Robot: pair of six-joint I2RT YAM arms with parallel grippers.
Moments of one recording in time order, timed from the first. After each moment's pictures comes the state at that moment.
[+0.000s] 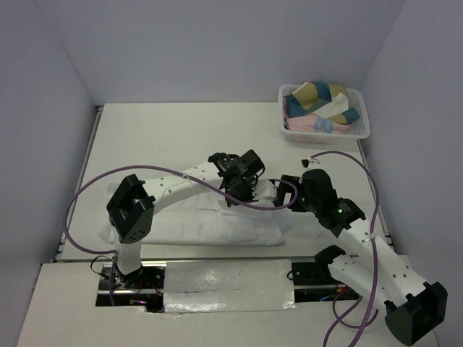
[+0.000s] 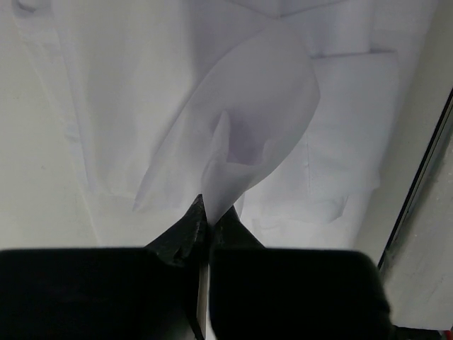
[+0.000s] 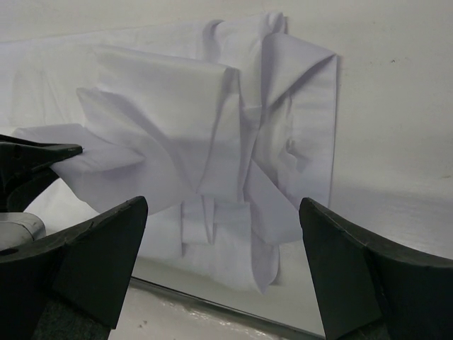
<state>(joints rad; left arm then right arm) -0.94 1.87 1.58 -0.92 0.13 0.57 0.46 0.77 0.63 -0.58 0.04 0.55</state>
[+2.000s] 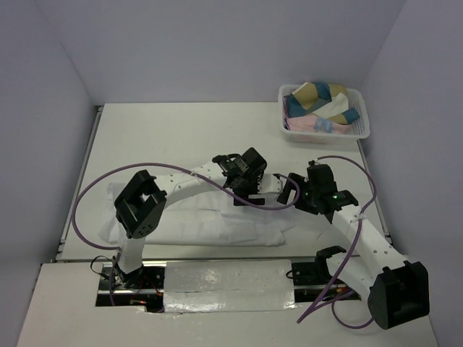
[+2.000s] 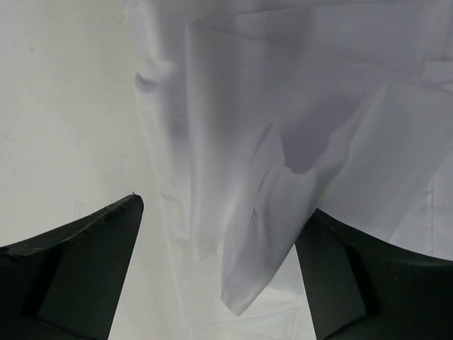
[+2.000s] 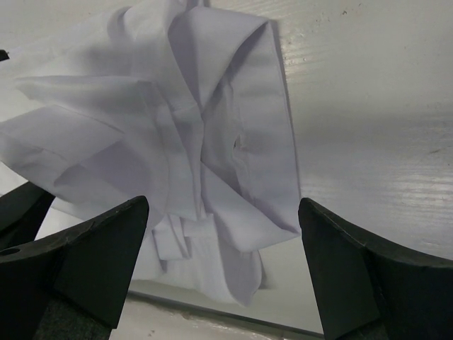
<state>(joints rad) -0.91 1.94 1.53 -0.62 0.07 0.71 0.24 0.94 0.58 -0.54 -0.10 0.57</state>
